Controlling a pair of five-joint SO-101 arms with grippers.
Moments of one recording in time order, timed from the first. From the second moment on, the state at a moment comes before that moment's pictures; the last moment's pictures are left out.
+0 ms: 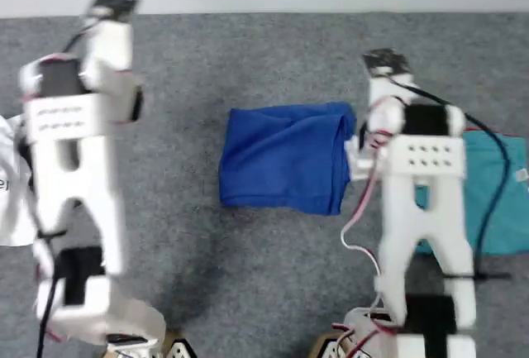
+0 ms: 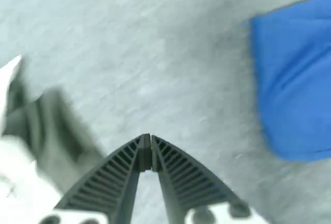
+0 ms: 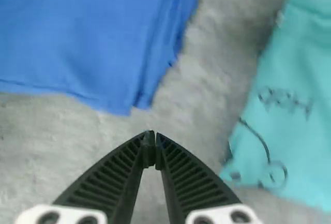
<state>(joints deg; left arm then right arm) -13.8 2.6 -20.6 99.2 -8.3 -4.1 -9.4 4.0 90.1 8.7</state>
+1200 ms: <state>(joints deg) -39.6 -6.6 1.7 91.8 -19.4 -9.3 40.3 -38.2 80.4 -0.9</state>
